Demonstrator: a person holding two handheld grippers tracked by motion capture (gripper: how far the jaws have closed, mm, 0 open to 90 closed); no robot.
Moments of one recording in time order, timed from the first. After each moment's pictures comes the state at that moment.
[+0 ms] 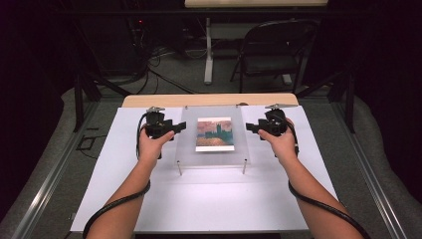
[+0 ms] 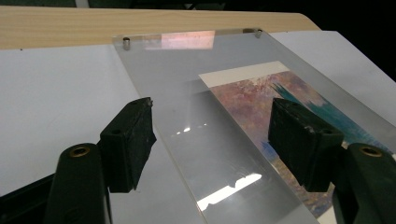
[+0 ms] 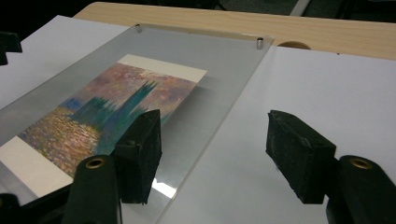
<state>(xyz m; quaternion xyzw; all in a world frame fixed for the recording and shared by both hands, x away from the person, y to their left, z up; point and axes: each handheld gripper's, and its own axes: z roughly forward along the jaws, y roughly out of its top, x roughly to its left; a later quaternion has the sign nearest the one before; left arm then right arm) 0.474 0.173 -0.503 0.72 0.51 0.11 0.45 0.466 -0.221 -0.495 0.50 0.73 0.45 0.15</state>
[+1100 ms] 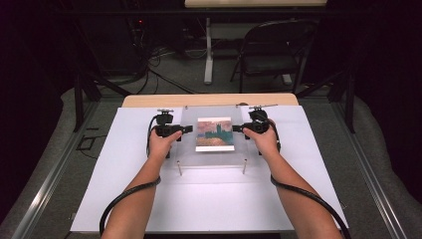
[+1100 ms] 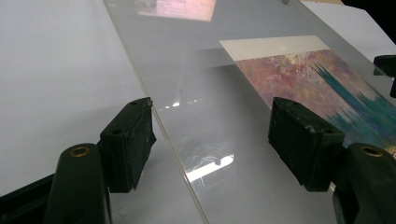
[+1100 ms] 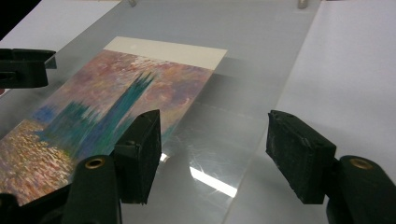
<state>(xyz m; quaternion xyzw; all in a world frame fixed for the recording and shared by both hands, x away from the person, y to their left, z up) 0.508 0.159 -0.545 0.72 0.55 0.05 0.42 0.506 -0.184 -0.536 0.53 0.73 0.42 0.08</state>
